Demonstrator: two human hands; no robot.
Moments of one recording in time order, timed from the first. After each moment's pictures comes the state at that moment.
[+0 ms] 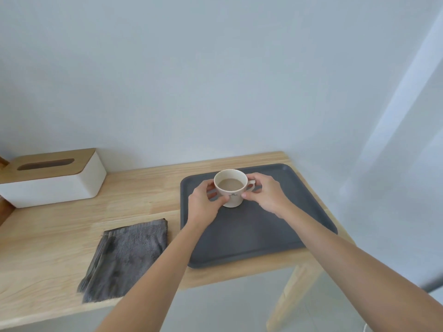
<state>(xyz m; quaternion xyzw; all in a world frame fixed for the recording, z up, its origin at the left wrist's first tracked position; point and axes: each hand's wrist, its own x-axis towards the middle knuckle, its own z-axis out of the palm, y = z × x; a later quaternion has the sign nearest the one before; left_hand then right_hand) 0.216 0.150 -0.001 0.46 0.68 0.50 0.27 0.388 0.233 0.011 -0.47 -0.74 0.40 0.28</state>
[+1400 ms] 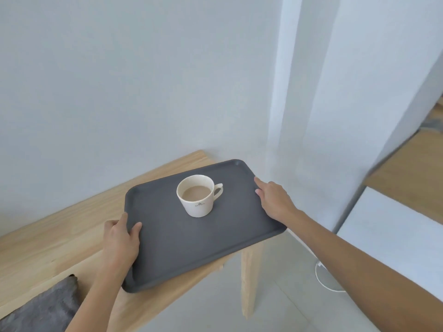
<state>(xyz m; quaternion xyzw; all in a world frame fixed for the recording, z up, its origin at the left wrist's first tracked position) 0.215 0.155 -0.013 0.54 0.79 0.27 0.12 0.573 0.210 -0.010 -0.68 -0.69 0.15 0.18</state>
